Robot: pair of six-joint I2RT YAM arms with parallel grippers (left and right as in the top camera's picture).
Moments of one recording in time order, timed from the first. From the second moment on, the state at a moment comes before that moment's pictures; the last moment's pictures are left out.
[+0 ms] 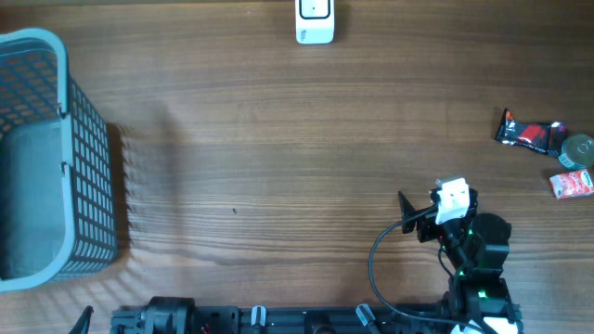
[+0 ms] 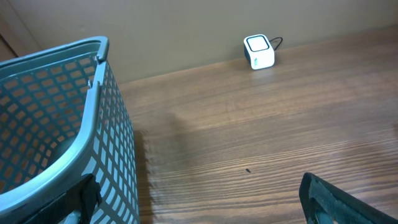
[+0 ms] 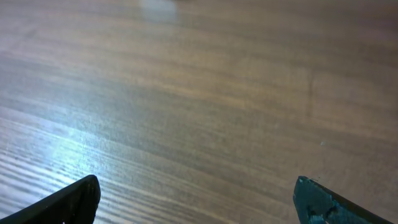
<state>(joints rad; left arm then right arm) -0.07 0.01 1.23 -1.47 -0.01 0.17 -0.07 0.49 0.02 -0.02 -0.31 -0.18</state>
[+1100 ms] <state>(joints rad) -0.07 0.01 1.23 -1.51 -0.01 0.17 -0.07 0.02 0.02 -0.01 -0.30 -0.17</state>
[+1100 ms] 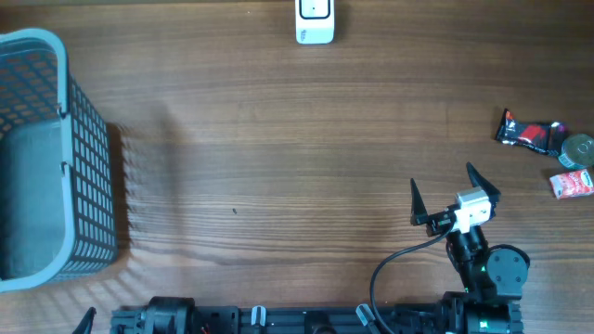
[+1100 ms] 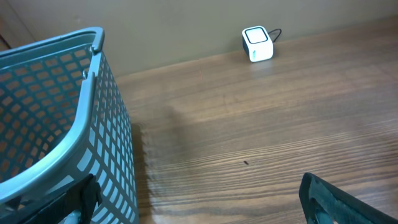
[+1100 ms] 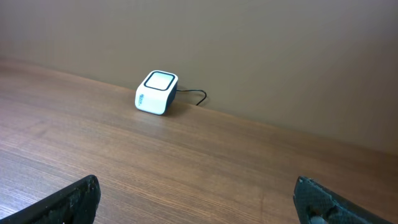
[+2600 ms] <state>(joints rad) -0.07 0.01 0.04 0.01 0.25 0.18 -0.07 0.02 0.02 -0.01 -0.30 -0.17</state>
